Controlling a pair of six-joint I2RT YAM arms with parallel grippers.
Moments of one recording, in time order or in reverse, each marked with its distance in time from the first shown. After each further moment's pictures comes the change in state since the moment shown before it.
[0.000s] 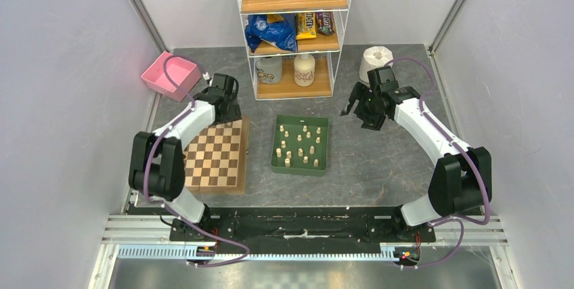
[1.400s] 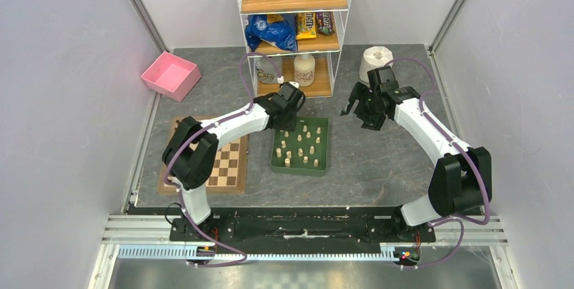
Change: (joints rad) left arm -0.486 0.191 0.223 0.034 0.099 -0.070; right arm 0.000 0.000 0.000 0.000 0.001 0.003
